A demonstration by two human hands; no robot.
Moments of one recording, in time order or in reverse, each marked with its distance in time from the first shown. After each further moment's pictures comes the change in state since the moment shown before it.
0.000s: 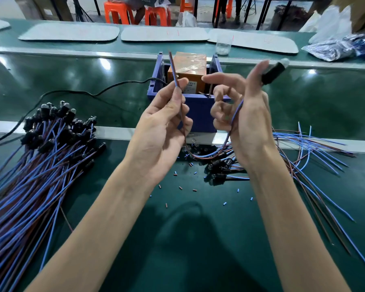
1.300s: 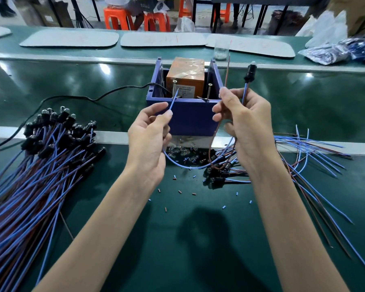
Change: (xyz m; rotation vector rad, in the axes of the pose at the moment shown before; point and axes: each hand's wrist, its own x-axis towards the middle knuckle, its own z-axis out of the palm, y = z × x) left_hand 0.010 -0.011 -0.016 0.256 0.361 0.097; right_hand 0.006 0.006 -0.010 -0.161 0.237 0.034
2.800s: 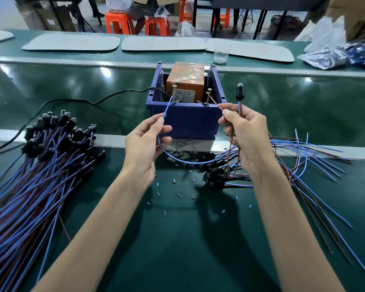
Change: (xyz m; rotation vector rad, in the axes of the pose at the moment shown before) left_hand 0.019 -0.012 -0.017 0.108 -0.008 -0.048; right_hand 0.018 0.023 -0.017 -0.085 0.033 0.094
